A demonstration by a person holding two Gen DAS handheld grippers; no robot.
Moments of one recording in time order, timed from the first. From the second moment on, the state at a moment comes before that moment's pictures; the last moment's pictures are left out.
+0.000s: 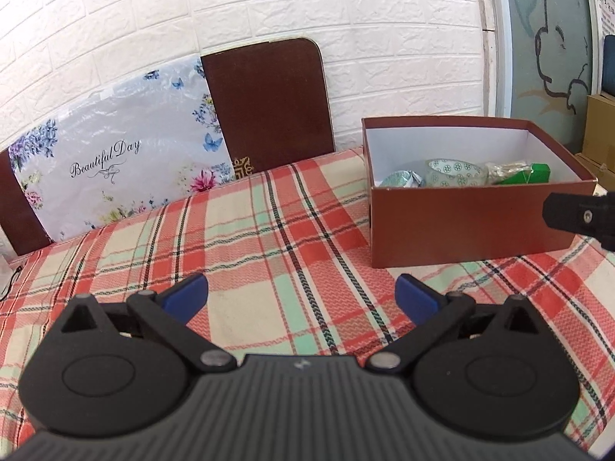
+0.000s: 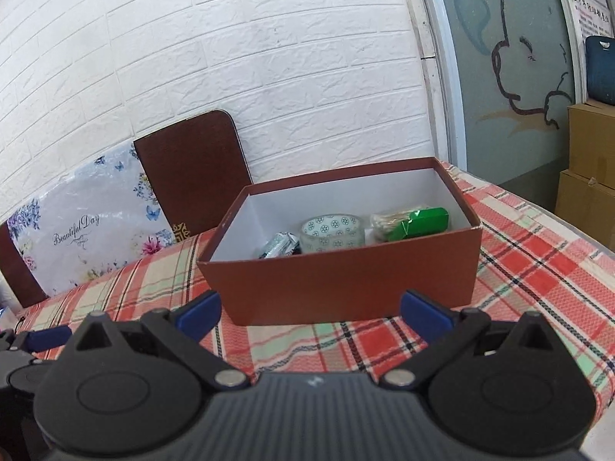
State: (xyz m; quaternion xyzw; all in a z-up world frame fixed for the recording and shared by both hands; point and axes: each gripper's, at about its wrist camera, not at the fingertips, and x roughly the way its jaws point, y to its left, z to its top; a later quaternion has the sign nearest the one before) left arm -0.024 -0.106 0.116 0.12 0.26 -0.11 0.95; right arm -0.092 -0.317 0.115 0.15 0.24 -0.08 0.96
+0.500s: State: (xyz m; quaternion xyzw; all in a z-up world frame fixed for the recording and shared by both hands) left arm -0.027 -0.108 0.119 0.12 0.28 -0.12 0.94; right arm -0.097 -0.321 0.122 0.15 0.22 -0.09 0.96
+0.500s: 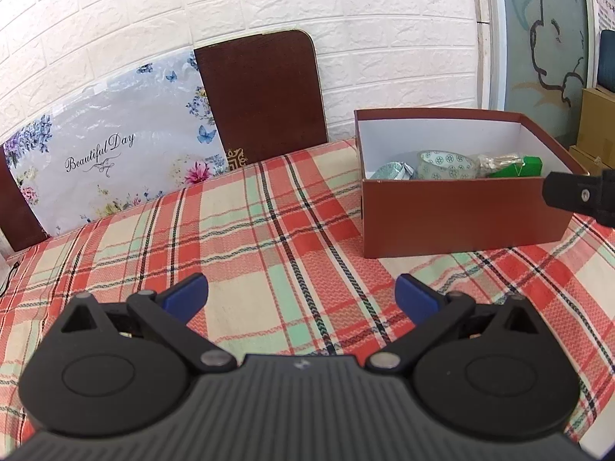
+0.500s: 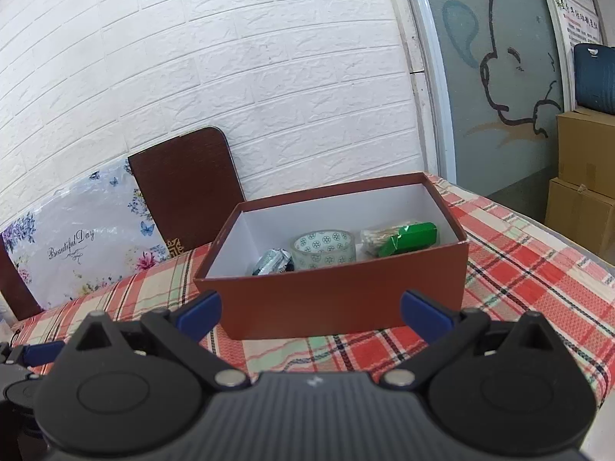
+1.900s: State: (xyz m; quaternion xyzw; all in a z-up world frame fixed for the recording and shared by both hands) left arm -0.024 -0.119 0.103 0.14 0.35 -0.17 0.91; right arm -0.093 -0.330 0.108 0.16 0.24 -0.11 0.95
